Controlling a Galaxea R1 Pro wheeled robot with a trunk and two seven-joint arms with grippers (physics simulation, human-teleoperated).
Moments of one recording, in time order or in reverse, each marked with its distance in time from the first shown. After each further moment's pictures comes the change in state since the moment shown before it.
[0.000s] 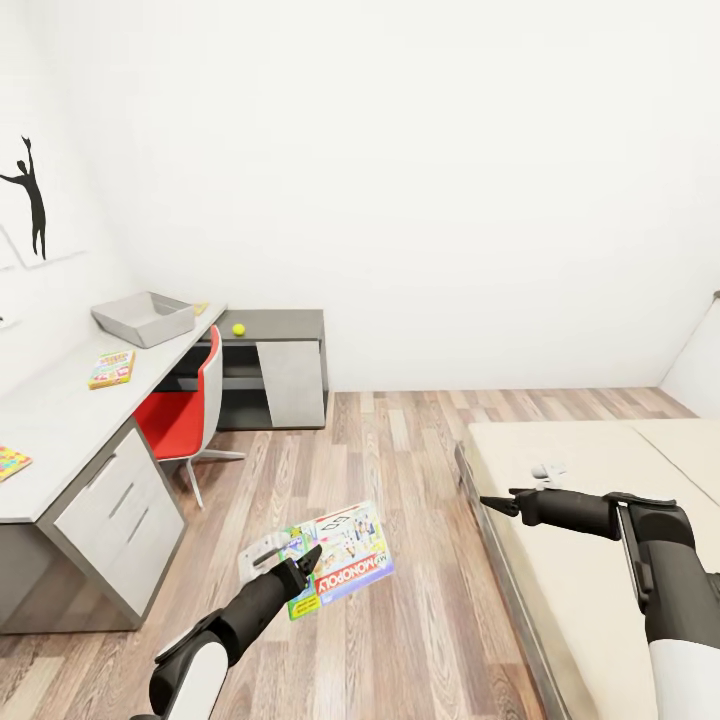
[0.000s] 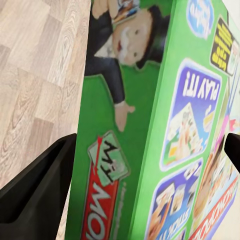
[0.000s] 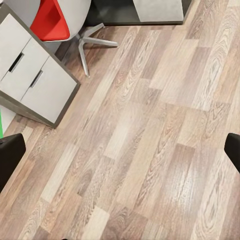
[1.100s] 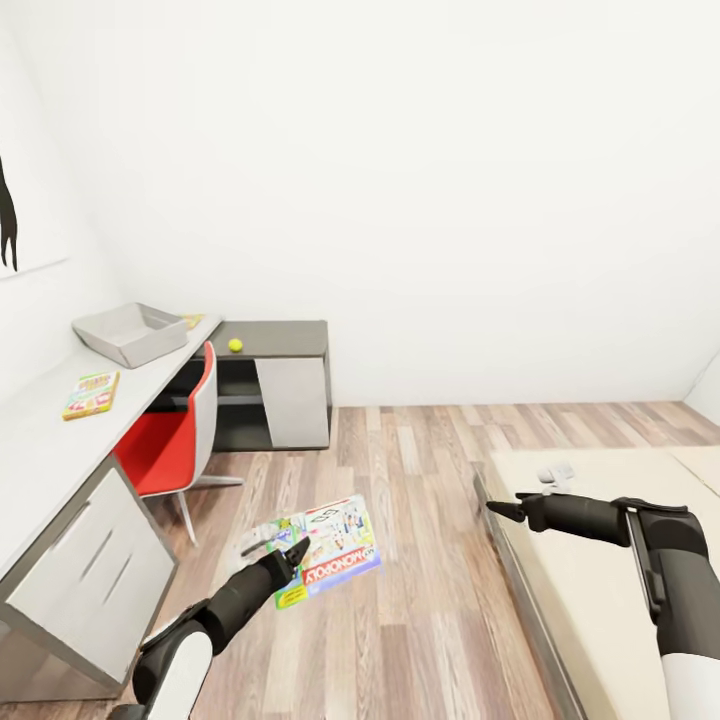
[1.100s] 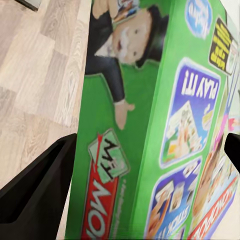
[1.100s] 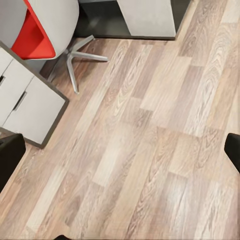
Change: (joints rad) left arm -0.020 0.041 0.023 -0.028 -0.002 0.033 -0.005; right arm 0.034 -0.018 0.005 -0.045 -0.013 0.021 -0.004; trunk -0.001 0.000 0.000
